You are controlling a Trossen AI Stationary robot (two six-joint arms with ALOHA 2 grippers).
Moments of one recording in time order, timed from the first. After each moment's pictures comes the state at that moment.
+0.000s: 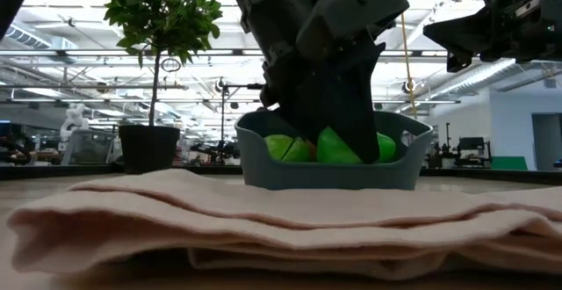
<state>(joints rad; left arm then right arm) -0.33 2.21 1.71 -0.59 -0.23 -0.48 0.04 0.36 0.02 0.46 0.06 -0.02</state>
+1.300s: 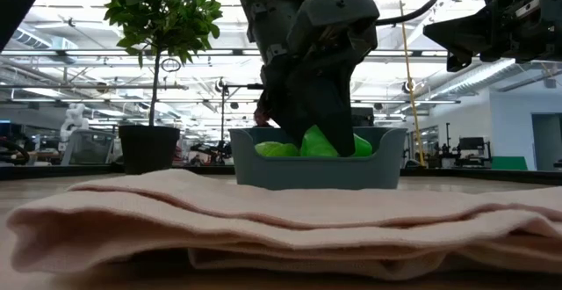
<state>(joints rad) -0.22 2.18 1.70 -0.68 -0.01 -0.45 0.04 0.36 0.02 0.46 0.06 -0.04</state>
